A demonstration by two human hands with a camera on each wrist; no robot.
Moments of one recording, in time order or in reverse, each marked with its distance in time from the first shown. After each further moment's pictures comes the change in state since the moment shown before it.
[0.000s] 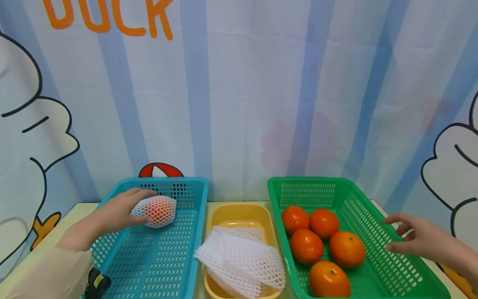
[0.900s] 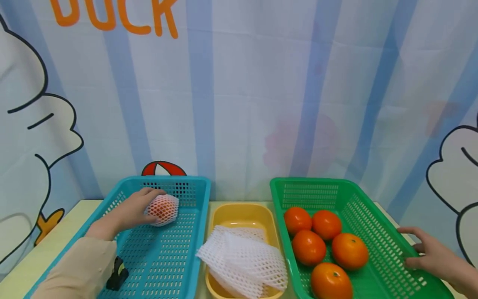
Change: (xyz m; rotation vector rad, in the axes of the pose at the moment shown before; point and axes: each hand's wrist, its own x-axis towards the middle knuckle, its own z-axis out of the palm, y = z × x) left_hand 0.016 -0.014 0.032 -0.033 0.027 -0.025; right_hand 0.008 0.041 0.023 0.364 -0.030 0.187
